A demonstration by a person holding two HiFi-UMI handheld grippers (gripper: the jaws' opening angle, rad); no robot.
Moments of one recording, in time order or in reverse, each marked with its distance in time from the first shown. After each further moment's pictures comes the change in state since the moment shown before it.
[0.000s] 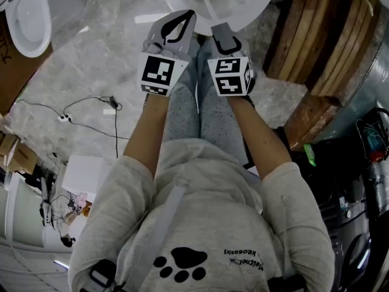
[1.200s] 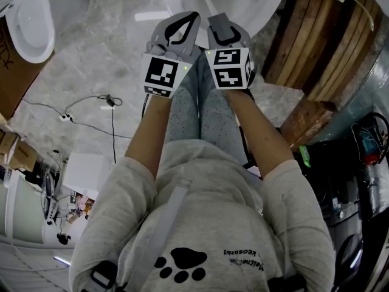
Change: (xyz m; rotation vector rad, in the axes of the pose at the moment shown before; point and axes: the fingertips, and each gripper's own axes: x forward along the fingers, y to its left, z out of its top) left arm 0.032 0.031 0.022 -0.034 0.015 -0.008; right arm 0.026 -0.021 0.081 0.007 -0.017 0.016
